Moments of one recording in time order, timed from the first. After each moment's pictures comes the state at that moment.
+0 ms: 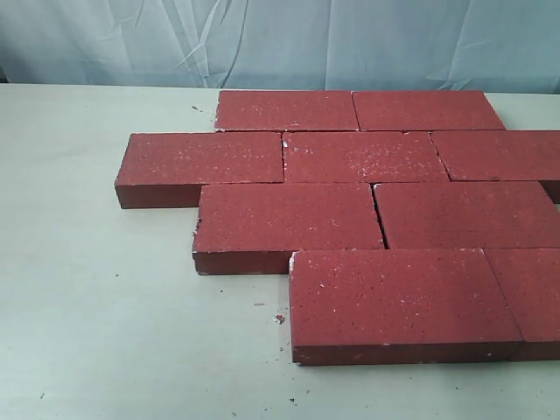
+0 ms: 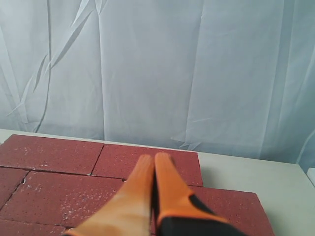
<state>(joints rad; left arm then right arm) -0.10 0.46 -0.45 -0.07 0.18 0.13 0.07 0.59 -0.51 0.01 0.14 -0.07</state>
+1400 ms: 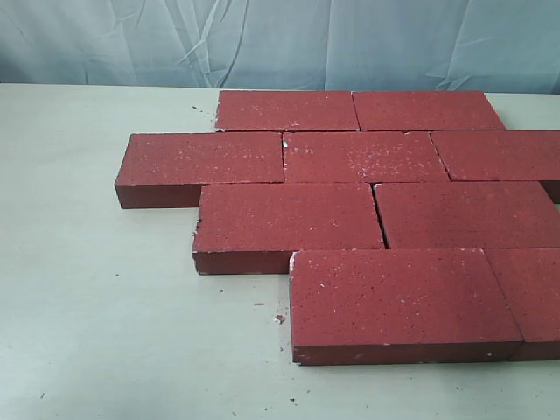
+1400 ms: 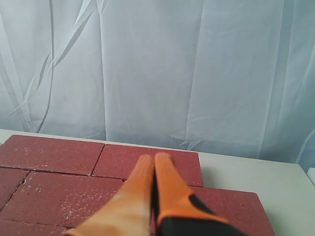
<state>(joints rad) -0.03 0.01 0.00 0.02 0.23 0.02 0.07 0.59 -0.51 0.01 0.14 -0.07</state>
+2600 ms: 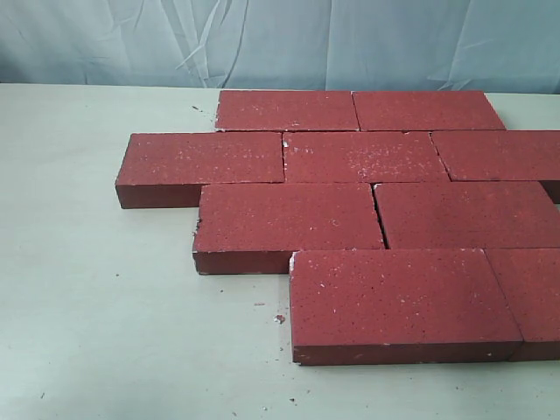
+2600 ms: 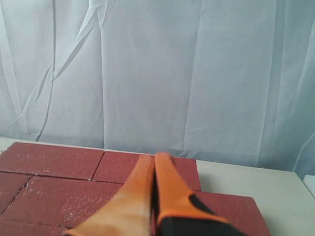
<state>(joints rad) -0.03 0.01 0.00 0.02 0.23 0.02 0.07 0.46 -0.44 0.00 0.14 -0.07</state>
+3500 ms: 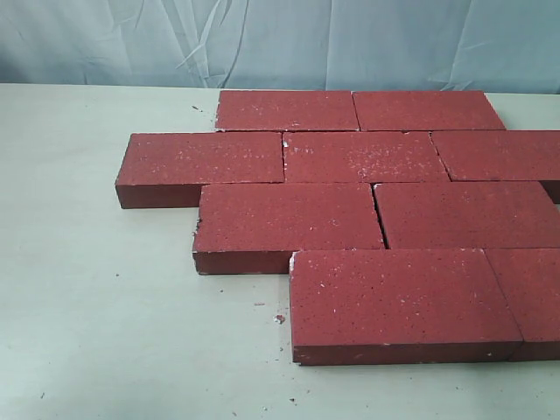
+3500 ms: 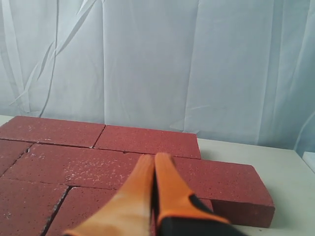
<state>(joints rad) -0.03 0.01 0.00 0.02 0.23 0.02 0.07 0.16 -0.16 -0.01 0.14 -0.07</state>
